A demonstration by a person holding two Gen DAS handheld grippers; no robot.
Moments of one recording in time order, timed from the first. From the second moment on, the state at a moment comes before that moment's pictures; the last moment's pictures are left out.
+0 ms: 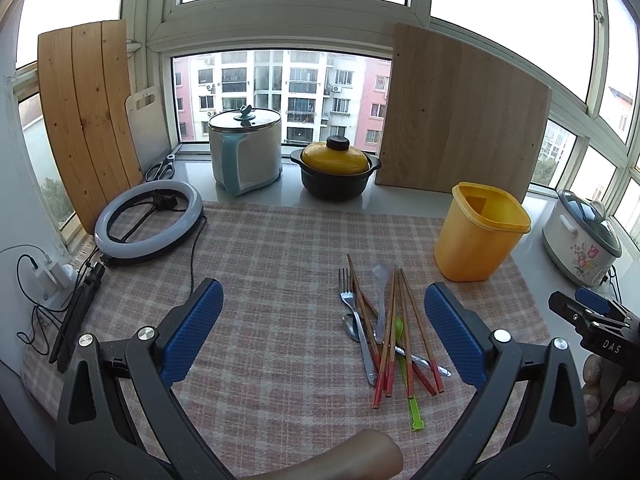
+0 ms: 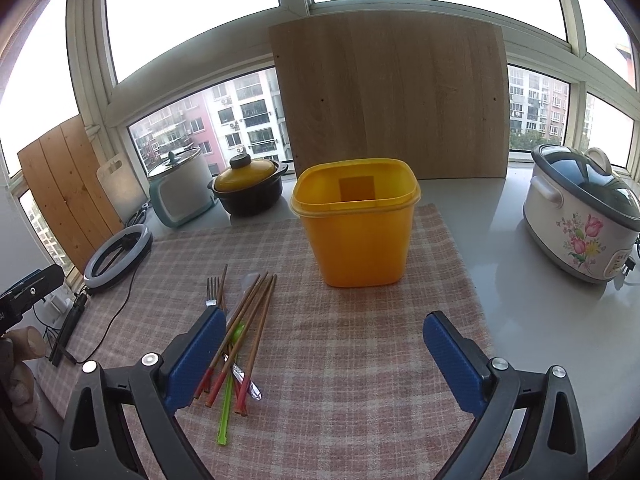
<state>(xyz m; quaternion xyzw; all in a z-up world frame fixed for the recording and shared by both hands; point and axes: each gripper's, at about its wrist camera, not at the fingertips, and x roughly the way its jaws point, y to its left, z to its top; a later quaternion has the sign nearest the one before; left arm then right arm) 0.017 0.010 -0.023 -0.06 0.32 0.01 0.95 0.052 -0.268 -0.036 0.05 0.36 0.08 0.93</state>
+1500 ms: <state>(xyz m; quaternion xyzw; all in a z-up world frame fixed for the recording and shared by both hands) 0.129 0.020 -0.147 -0.15 0.52 -0.13 0.83 0.166 -0.216 -0.159 0.19 0.56 0.21 0.78</state>
